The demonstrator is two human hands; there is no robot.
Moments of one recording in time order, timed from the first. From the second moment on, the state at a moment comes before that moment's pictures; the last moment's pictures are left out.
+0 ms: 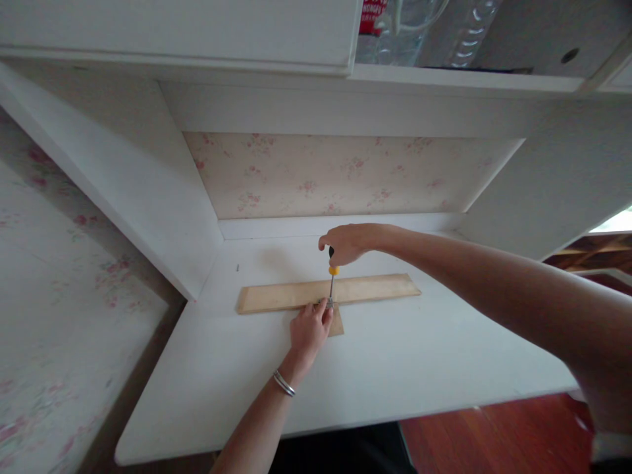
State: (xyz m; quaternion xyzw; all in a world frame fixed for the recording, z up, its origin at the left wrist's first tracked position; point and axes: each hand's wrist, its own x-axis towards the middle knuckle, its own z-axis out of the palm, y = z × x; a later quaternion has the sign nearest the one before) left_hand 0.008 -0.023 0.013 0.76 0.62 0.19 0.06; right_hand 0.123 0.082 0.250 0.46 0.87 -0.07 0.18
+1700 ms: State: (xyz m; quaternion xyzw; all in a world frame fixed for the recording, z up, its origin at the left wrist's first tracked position) left_hand 0.017 0.068 0.075 0.96 0.29 -0.01 0.00; right_hand 0.291 -0.088 -0.001 0.65 0.33 -0.45 -0.51
